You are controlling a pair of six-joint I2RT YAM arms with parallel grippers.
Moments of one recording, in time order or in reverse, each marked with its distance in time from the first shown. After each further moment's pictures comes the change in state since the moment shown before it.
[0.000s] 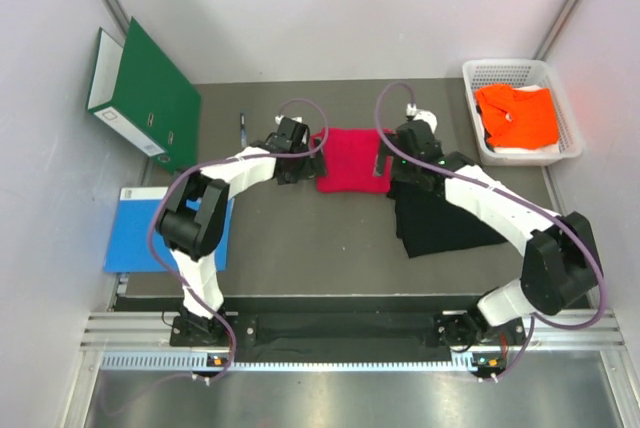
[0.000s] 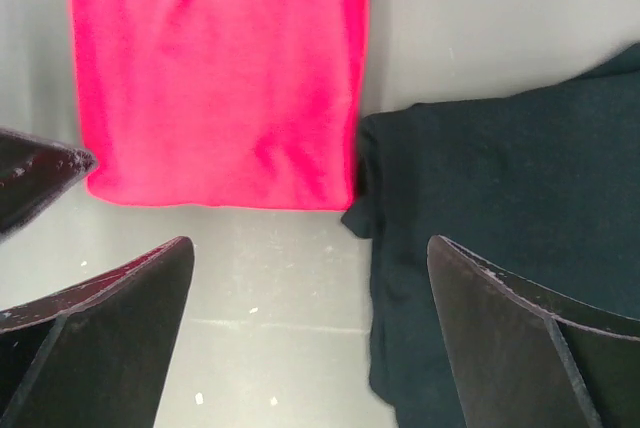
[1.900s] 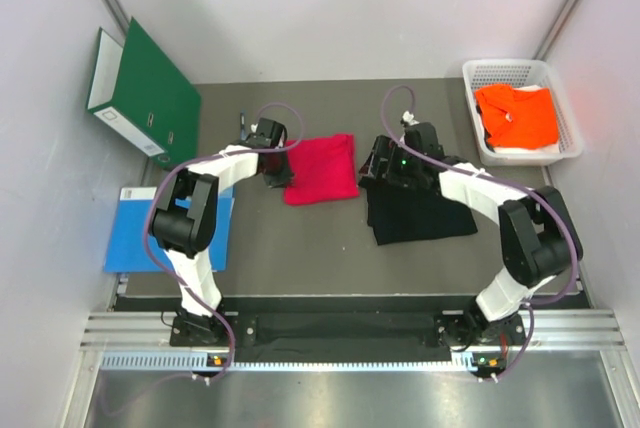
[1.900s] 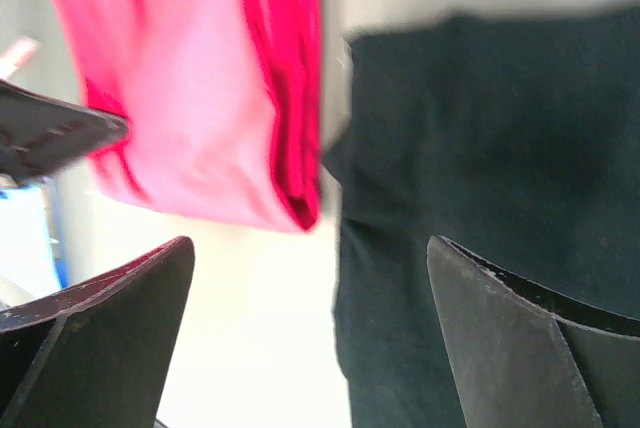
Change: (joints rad) left arm 0.135 0.036 -0.008 -0.075 0.063 -0.021; right arm -0.157 0.161 -0.132 0.316 -0.518 0.089
